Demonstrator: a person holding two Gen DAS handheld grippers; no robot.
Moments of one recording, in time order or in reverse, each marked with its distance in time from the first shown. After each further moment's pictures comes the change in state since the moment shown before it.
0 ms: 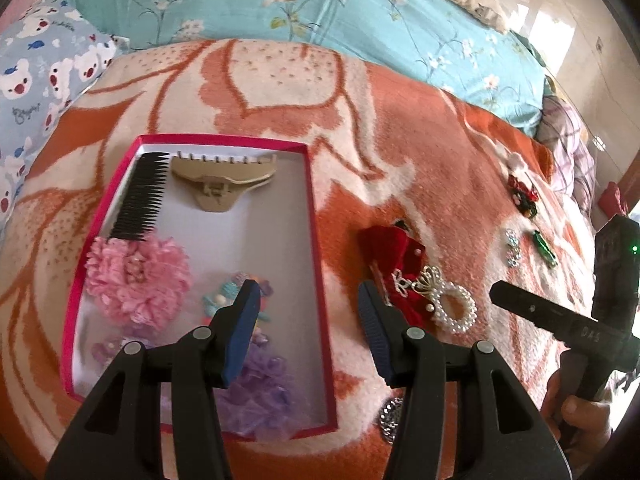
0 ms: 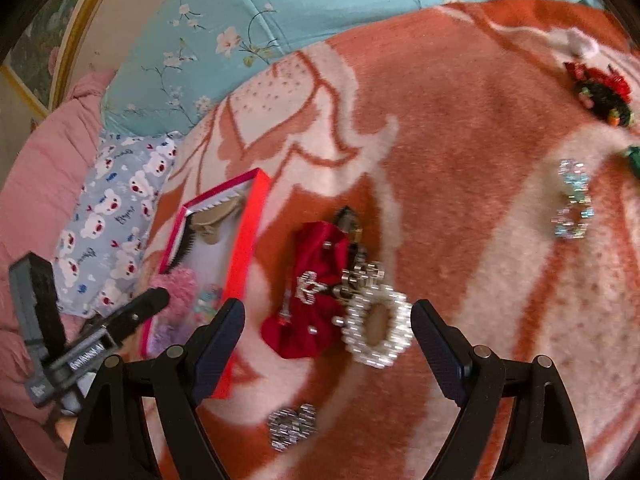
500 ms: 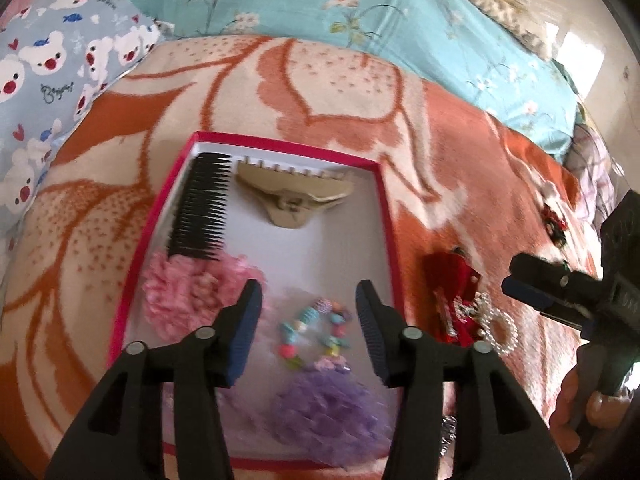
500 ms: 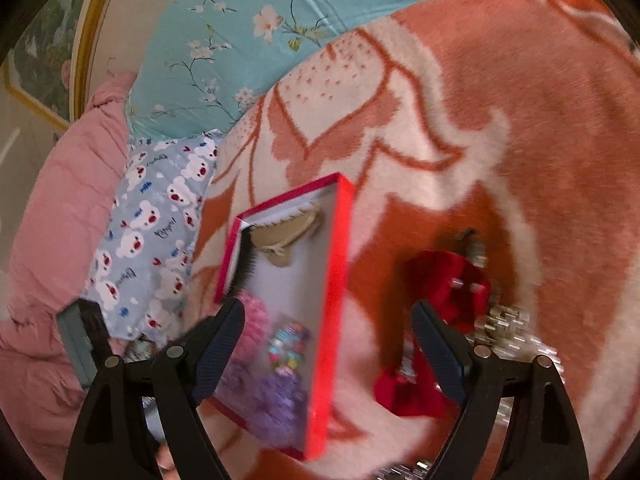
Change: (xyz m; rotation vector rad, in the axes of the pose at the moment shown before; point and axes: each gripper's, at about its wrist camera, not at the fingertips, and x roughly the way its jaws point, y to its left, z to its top) left arm 0.005 0.056 0.015 -0.079 -0.014 0.058; right arm 0.051 0.059 0.033 0.046 0.055 0.176
